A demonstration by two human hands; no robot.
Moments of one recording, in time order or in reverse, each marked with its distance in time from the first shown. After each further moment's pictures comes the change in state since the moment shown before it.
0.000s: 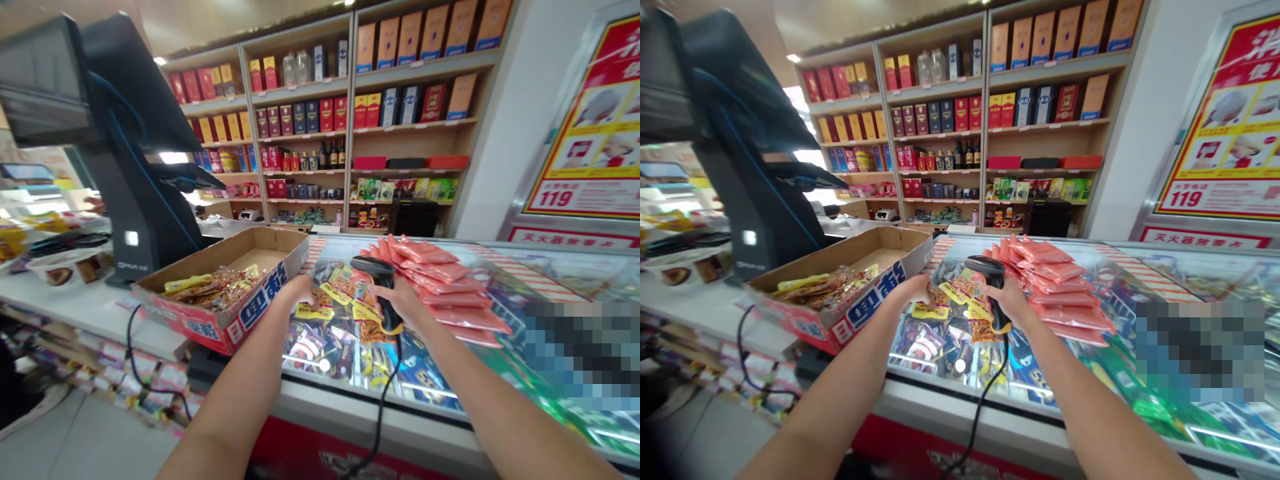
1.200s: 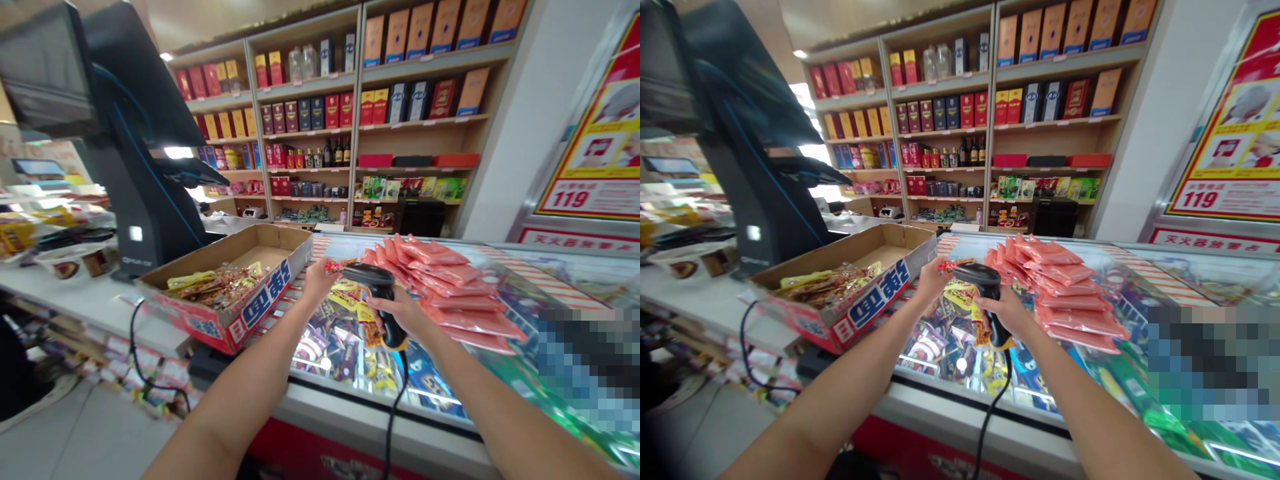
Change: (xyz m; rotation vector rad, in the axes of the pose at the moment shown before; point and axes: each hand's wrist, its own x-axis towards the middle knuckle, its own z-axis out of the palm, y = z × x) left_hand 0.000 0.036 0.030 -0.241 0.324 0.054; right_hand -0.013 -0.001 0.014 -0.012 -0.150 0.014
